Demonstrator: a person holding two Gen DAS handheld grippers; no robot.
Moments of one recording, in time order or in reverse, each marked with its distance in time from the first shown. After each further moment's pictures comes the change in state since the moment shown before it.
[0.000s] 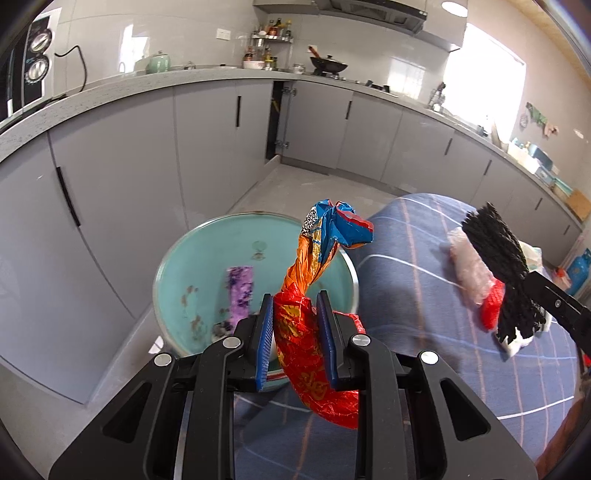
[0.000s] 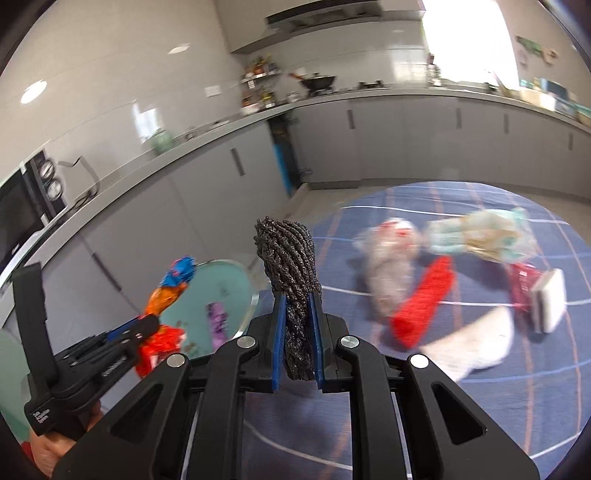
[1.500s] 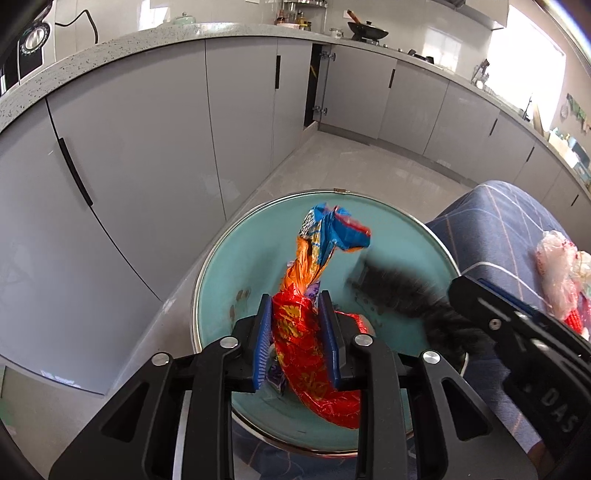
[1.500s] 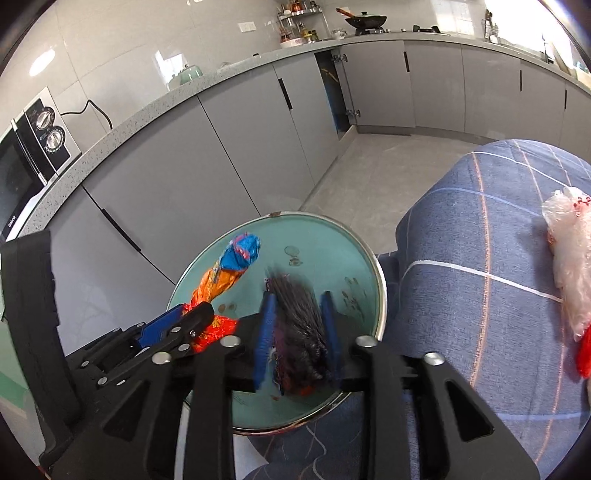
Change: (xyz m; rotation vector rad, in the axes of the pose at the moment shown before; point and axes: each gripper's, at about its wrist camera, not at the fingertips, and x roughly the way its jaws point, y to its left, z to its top) left arm 0.090 0.053 0.026 -0.031 0.142 0.118; right arm 0.146 0.094 0.000 -0.026 0.224 0.121
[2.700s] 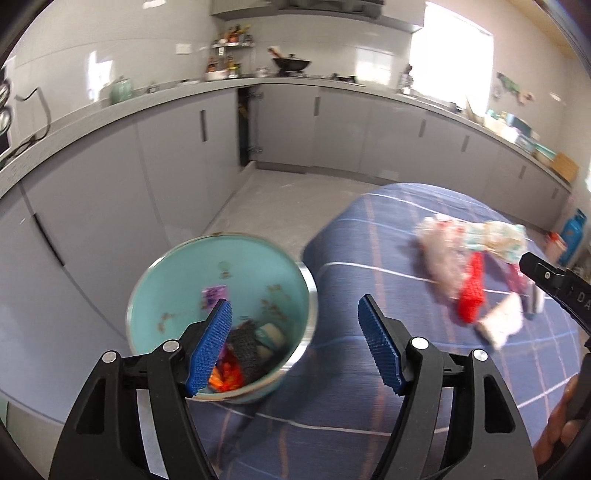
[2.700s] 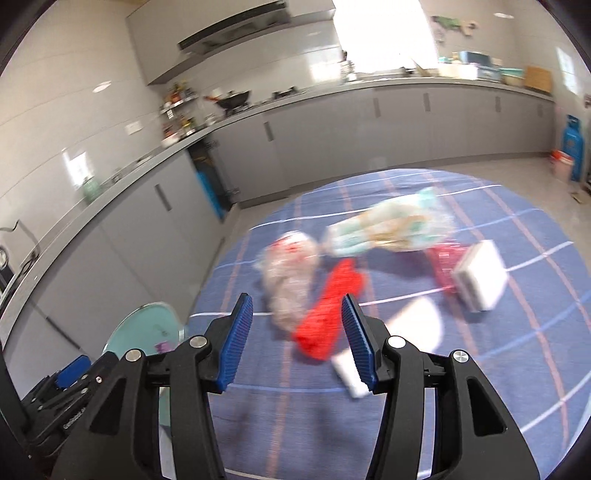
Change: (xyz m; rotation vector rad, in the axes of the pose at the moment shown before) left arm -0.101 -0.097 -0.025 0.192 -0.155 -0.167; right arm -0.185 -0.146 -0.043 0.300 -0.306 -0.352
